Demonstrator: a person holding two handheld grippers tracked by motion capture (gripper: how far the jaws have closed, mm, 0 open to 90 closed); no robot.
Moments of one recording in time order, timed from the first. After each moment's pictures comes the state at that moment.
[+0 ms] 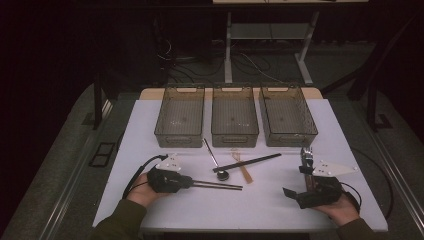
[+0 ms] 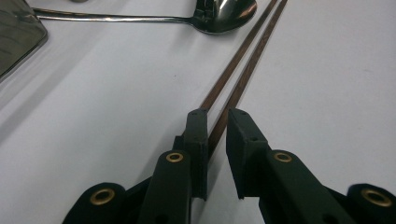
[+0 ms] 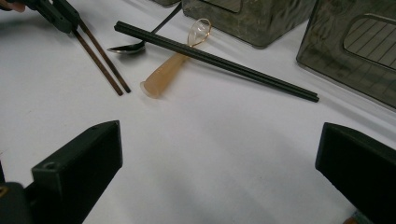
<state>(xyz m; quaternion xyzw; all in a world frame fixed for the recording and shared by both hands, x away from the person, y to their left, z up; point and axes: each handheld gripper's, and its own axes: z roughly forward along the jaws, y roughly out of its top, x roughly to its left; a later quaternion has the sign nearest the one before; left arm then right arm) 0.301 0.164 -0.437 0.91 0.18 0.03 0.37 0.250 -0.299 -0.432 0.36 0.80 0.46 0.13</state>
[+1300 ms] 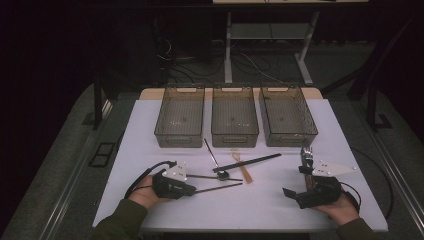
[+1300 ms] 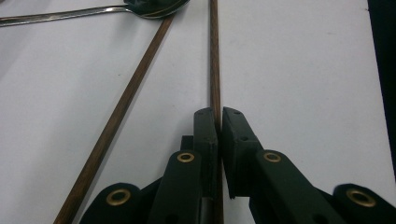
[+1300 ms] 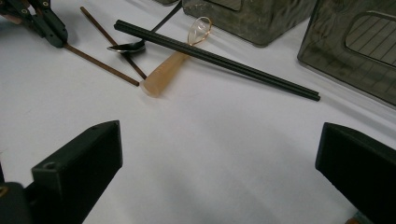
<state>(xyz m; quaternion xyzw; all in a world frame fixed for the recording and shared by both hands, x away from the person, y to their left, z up) 0.293 0.151 -0.441 0.93 0.10 0.01 0.34 0.251 -0.299 -0.433 0.36 0.81 0.46 0.13</state>
